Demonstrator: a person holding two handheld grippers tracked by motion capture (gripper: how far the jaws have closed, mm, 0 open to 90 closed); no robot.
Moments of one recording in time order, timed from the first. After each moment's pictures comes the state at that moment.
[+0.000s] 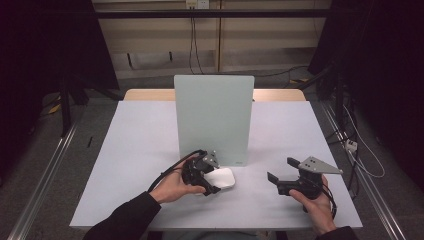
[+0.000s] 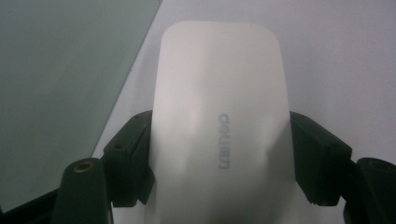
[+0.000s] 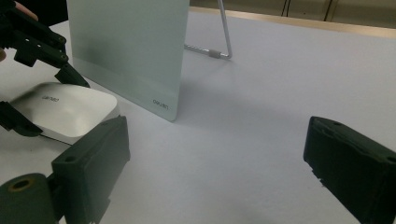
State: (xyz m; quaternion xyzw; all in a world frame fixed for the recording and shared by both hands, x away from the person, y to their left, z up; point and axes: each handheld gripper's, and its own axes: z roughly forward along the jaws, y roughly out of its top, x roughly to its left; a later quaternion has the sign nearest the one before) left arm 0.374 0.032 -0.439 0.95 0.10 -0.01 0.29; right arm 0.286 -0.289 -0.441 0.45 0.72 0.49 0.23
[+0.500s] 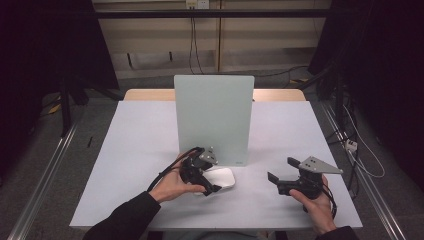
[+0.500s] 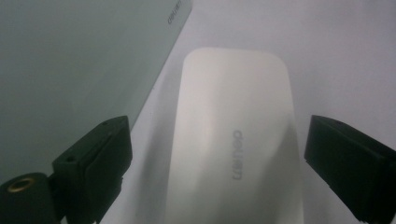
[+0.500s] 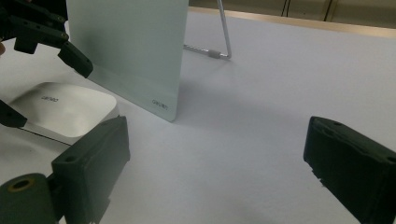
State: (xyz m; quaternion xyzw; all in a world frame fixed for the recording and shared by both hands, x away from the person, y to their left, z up) left arm 0.376 0.037 -0.432 0.94 0.12 0.01 0.33; right arm 0.286 -0.290 -0.441 0.45 0.72 0.49 0.23
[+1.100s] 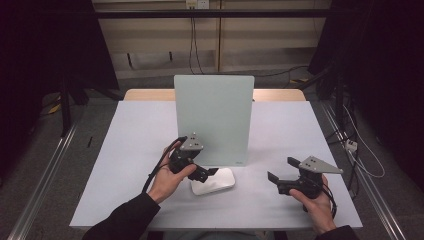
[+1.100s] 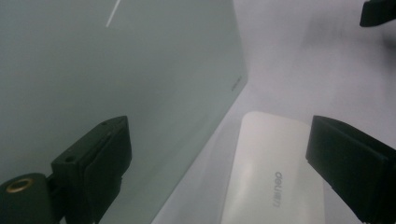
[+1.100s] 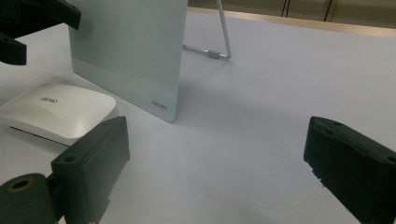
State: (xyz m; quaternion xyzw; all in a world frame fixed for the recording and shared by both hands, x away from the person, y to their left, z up) left arm 0.382 0.066 -0.407 0.87 0.21 0.08 0.44; right arm 0.287 -0.290 -0.441 0.45 0.72 0.49 0.23
